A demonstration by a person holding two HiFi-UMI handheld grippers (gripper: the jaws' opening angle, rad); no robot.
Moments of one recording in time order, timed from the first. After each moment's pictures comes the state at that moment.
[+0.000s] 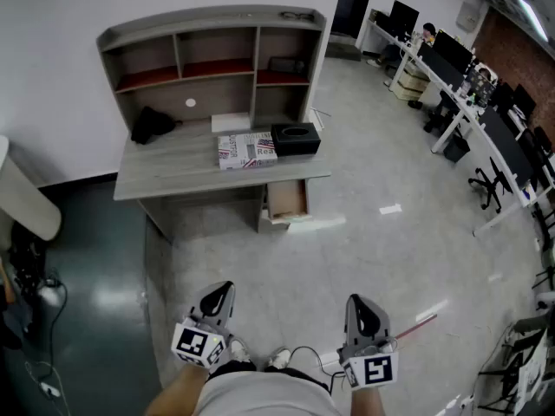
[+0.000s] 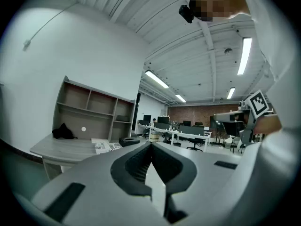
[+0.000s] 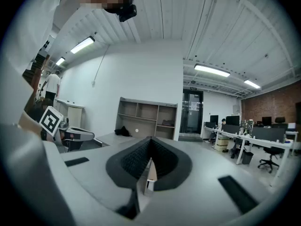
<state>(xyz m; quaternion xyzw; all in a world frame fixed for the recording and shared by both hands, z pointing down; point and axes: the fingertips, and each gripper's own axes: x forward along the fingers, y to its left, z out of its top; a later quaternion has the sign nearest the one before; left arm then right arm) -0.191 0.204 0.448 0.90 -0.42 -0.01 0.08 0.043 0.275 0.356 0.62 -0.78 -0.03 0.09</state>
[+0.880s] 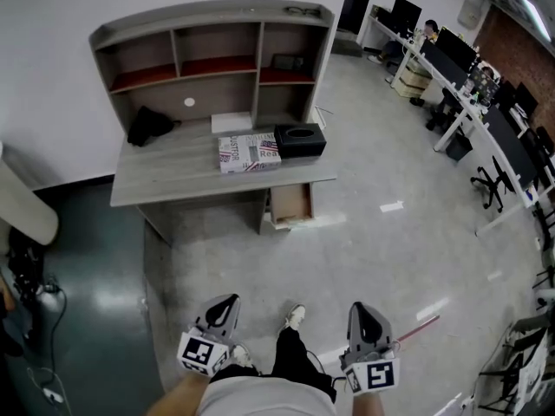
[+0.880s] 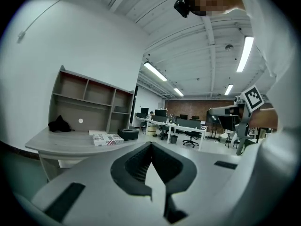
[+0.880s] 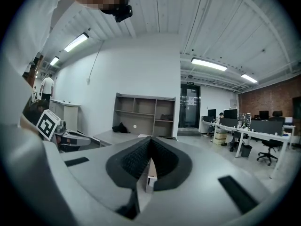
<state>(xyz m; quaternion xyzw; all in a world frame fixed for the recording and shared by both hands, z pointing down) -0.192 0.186 0.493 0.91 -0.40 0.04 0.11 0.041 0.245 0.386 0.63 -0.77 0.00 0.10</state>
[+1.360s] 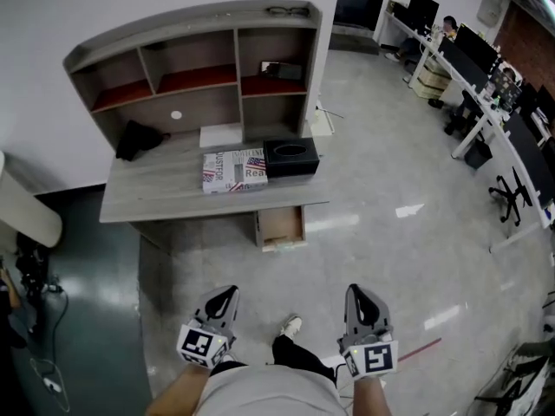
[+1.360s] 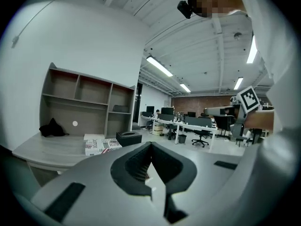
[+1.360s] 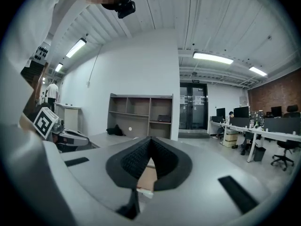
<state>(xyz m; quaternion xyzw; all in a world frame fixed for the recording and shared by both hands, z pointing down) -0.082 0.065 0.485 0.89 -0.44 0.05 0.10 0.155 0.088 0.389 0.59 -0.80 0.00 0.08</state>
